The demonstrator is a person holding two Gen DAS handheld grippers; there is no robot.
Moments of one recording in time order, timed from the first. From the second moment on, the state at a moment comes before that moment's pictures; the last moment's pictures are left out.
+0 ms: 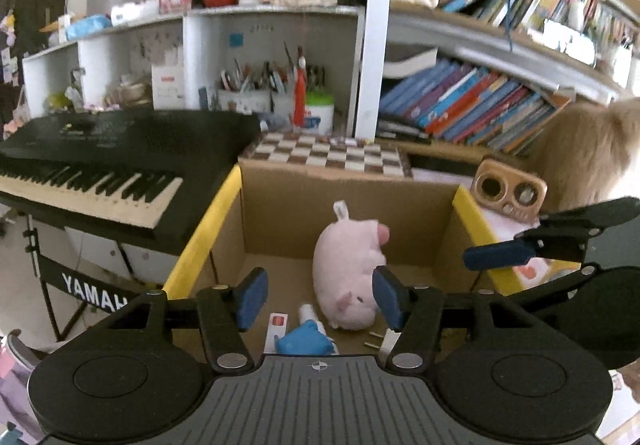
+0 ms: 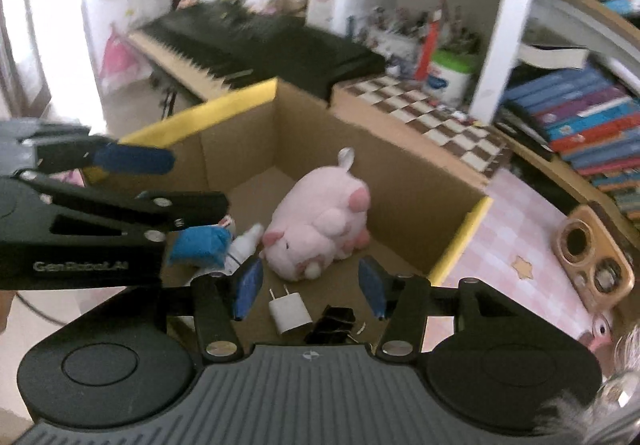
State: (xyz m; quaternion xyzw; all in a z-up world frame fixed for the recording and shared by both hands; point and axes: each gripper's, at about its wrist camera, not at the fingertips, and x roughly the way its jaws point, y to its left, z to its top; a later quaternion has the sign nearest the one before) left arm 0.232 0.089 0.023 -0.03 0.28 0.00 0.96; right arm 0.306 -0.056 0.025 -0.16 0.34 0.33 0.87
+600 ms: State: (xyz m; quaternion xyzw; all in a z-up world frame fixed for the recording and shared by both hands) left arm 0.148 0.095 0.041 -0.06 0.23 0.01 0.97; right arm 0.213 -0.118 0.053 -0.06 0.26 0.19 0.94
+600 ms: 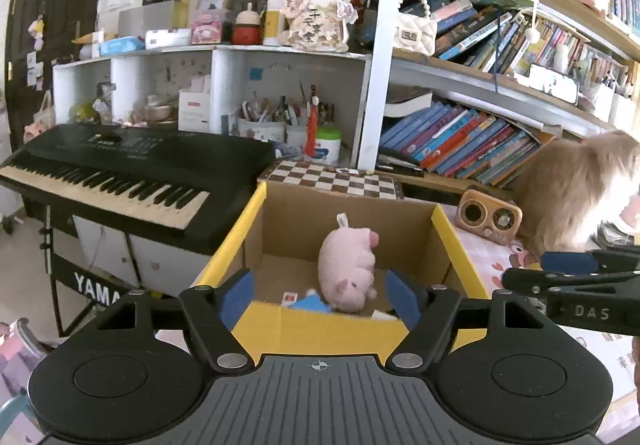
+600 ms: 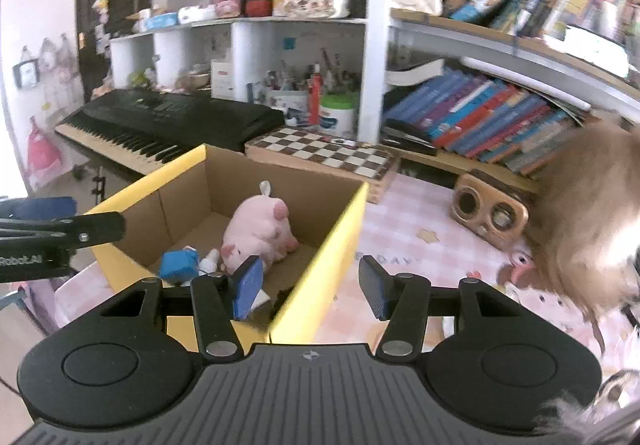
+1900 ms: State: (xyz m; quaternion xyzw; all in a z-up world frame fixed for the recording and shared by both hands) left arm 0.021 0.102 0.011 -0.06 0.27 0.02 0.96; right arm 0.051 -0.111 0.007 -0.08 0.28 0.16 0.94
